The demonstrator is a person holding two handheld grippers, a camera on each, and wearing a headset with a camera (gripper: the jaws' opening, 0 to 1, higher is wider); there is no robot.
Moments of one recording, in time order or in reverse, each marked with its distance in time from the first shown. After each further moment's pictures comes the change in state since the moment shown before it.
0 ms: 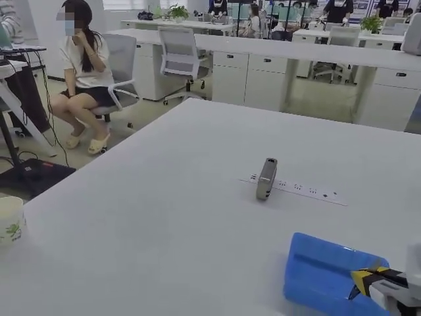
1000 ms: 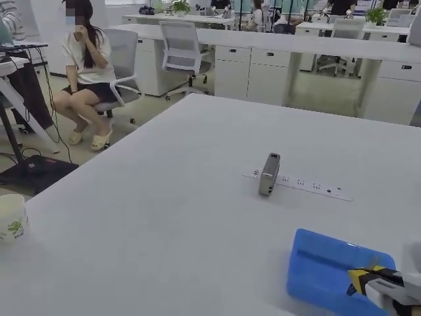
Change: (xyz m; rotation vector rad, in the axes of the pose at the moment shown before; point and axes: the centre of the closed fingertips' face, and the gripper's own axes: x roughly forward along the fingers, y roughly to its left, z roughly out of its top) left arm 0.001 0.000 -0.003 0.004 0.018 -0.001; right arm 0.015 -0.001 -0.006 0.020 0.006 0.022
